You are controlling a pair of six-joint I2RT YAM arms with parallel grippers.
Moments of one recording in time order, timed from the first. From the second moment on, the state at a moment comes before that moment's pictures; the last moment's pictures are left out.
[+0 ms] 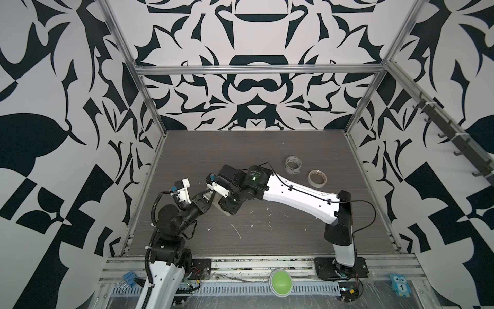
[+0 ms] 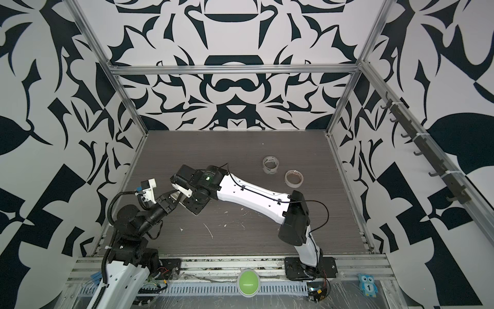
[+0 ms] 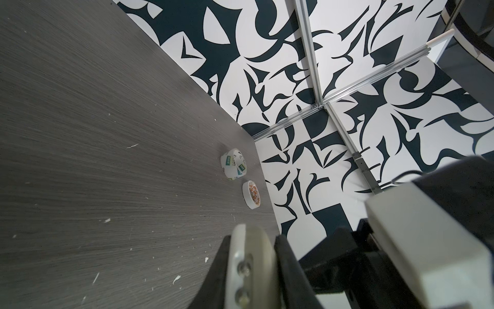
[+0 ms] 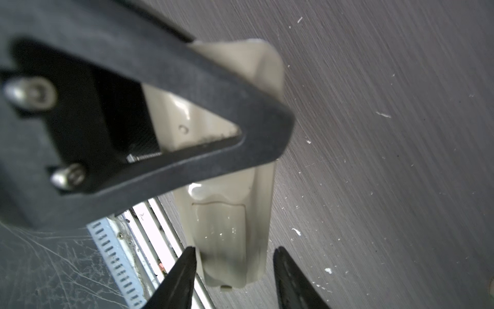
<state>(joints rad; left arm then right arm) -0.16 0.31 0.22 0.03 0.55 -1.02 1.17 1.98 2.03 -1.14 -0.03 0.16</state>
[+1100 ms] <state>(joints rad) -0.16 0.48 0.20 0.26 0.75 -1.20 1.18 1.59 1.84 -1.07 -0.02 -0.01</state>
